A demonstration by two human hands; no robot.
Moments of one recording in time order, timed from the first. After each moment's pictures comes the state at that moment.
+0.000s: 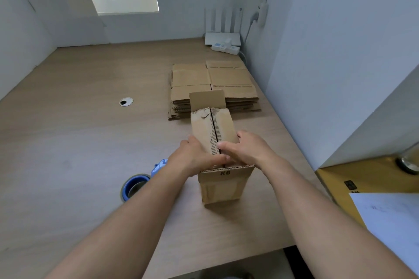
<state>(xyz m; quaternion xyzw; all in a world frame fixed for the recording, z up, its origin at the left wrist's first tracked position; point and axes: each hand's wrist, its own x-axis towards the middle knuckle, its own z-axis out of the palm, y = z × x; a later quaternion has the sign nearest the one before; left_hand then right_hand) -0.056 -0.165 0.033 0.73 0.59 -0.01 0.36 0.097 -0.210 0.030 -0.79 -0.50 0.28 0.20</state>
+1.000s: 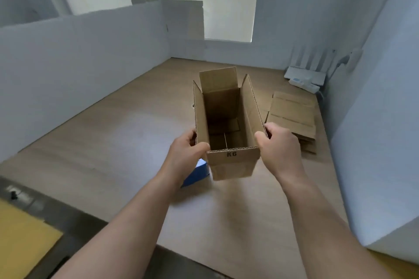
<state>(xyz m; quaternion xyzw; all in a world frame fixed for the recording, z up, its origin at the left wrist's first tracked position) -0.086 -0.246 0.088 0.51 0.61 0.45 0.41 0.103 -0.221 0.092 -0.65 -0.64 0.14 0.38</state>
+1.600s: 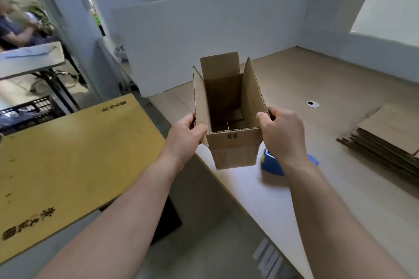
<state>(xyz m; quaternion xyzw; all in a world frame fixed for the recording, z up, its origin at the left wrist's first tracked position) -0.253 -0.394 0.098 0.31 0.72 0.56 0.25 -0.110 -0.273 0.110 -0.42 -0.79 0.27 0.36</state>
